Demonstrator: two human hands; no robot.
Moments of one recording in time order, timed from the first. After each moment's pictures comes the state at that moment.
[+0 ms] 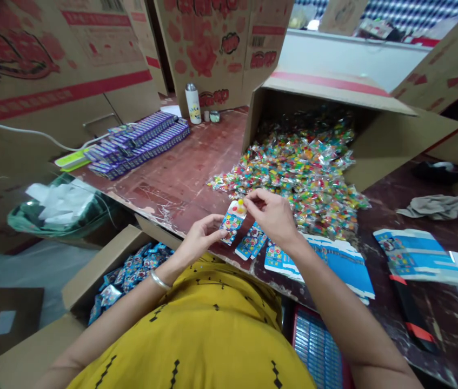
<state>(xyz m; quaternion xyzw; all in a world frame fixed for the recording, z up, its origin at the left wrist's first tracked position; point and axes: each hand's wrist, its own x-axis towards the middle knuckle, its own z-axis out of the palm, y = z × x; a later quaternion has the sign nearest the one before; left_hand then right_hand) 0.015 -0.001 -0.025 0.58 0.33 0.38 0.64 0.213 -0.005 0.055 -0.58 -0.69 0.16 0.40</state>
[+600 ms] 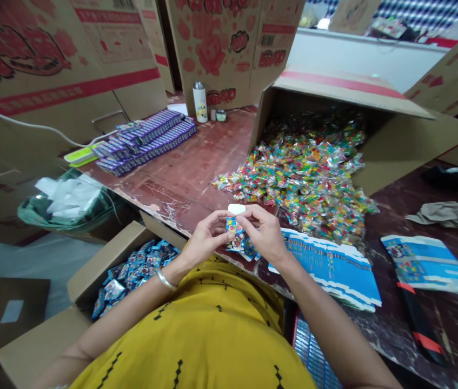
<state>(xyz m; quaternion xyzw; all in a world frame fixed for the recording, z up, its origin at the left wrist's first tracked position) 0.020 -0.009 -0.011 0.56 0.29 0.43 0.64 0.189 -0.023 0.014 -0.51 -0.64 0.32 0.48</state>
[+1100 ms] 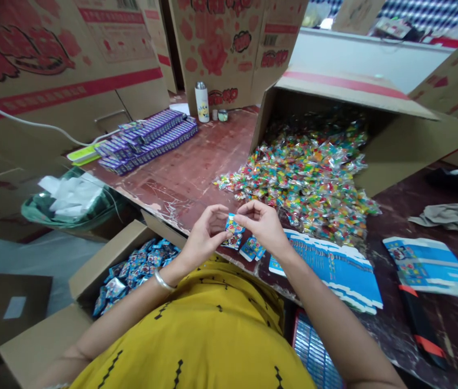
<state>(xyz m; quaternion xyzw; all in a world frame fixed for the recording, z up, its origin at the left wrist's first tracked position) 0.016 -0.014 -0.006 0.58 0.34 0.46 0.58 0.192 -0.007 0.023 -0.50 -0.56 0.46 0.47</state>
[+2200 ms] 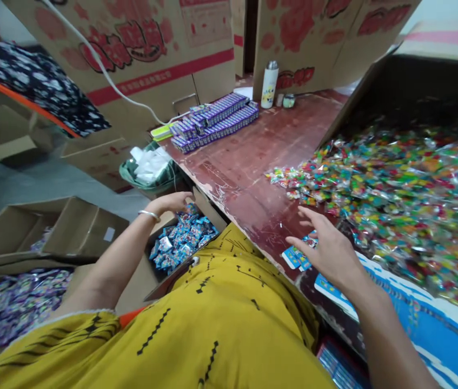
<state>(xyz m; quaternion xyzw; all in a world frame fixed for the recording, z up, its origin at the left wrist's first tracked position) -0.212 0.038 -0.013 0.62 0.70 0.01 0.36 0.223 -0.019 -0.002 -0.52 -0.79 0.20 0.25</state>
